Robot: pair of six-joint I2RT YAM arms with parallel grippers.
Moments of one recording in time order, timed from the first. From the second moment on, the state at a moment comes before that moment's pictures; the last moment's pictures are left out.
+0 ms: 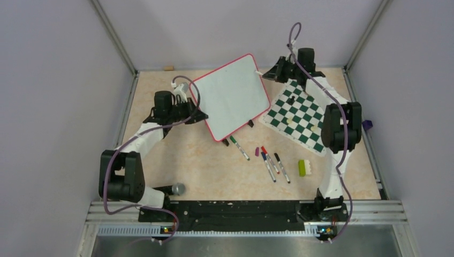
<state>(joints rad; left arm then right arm) -0.11 1.47 0.89 0.00 0.69 -0.35 0.13 2.08 1.72 -0.12 -0.61 0.52</state>
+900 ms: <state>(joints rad) -0.06 1.18 0.59 0.13 0.58 -0.43 0.21 1.95 1.71 -0.15 -0.82 0.58</state>
